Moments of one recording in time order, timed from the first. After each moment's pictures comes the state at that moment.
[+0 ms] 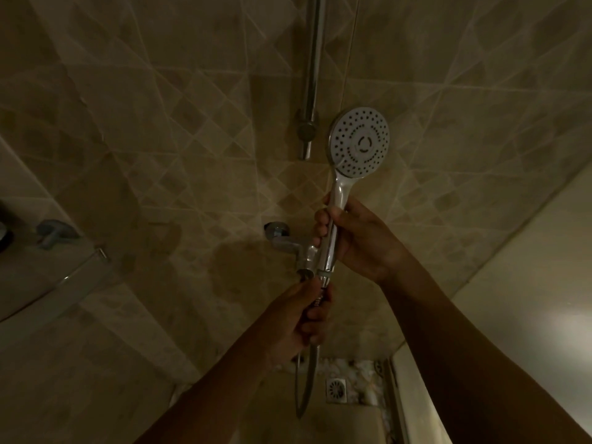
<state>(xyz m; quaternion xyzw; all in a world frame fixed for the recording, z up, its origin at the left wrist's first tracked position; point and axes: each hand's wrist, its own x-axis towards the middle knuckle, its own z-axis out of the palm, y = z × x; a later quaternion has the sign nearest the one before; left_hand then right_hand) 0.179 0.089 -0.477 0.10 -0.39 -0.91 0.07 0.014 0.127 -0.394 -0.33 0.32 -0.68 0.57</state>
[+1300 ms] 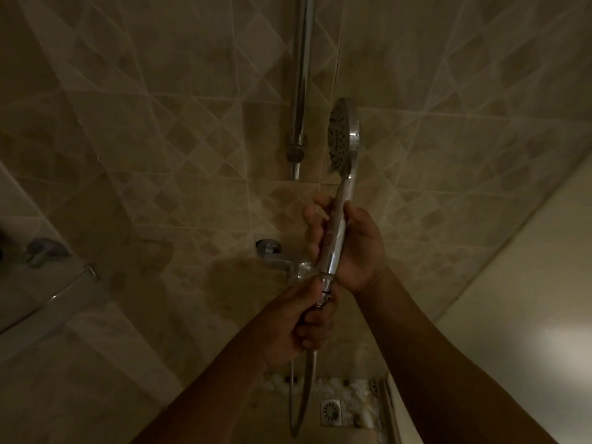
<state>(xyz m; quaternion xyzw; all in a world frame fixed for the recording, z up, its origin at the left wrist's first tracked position) 0.165 0.086 -0.447 -0.04 -0.38 -0.92 0.03 0.018 0.123 -0.378 -0.27 0.11 -0.69 0.66</state>
